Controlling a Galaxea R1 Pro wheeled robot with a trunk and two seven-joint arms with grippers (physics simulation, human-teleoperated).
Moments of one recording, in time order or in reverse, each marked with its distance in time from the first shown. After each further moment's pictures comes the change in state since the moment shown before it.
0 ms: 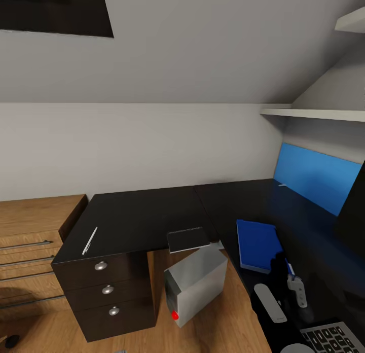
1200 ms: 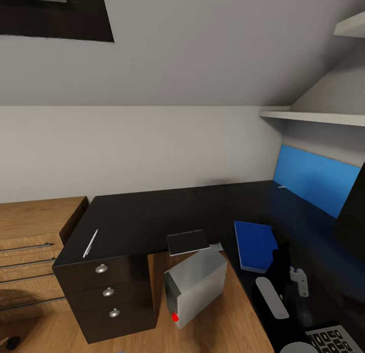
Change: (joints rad) left arm 0.000 0.000 0.001 0.009 0.000 0.000 0.000; right arm 0.006 0.004 -0.002 -0.110 0.006 -0.006 0.025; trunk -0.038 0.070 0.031
